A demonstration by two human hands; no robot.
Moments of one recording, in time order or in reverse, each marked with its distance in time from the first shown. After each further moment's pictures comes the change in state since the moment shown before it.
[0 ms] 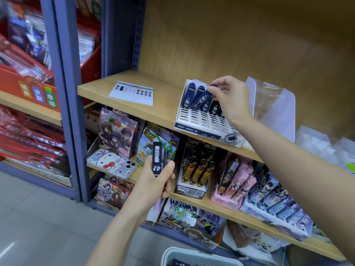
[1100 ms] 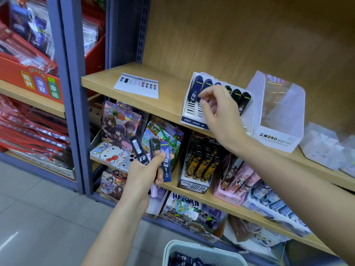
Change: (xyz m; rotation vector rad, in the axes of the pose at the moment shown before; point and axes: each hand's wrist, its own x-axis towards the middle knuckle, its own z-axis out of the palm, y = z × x) left_hand 0.011 -0.004 -0.013 -0.231 0.209 -0.081; right_hand -0.061 -0.011 0.018 -0.213 -0.150 -0.302
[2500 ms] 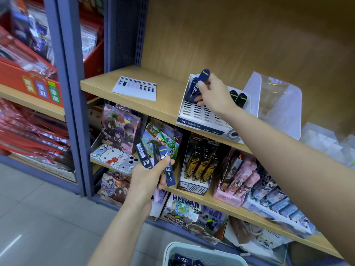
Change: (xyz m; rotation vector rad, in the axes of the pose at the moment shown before) left_hand 0.000 -0.013 0.006 0.049 0.002 -0.013; right_hand 0.060 0.010 0.005 0.198 -0.148 0.388
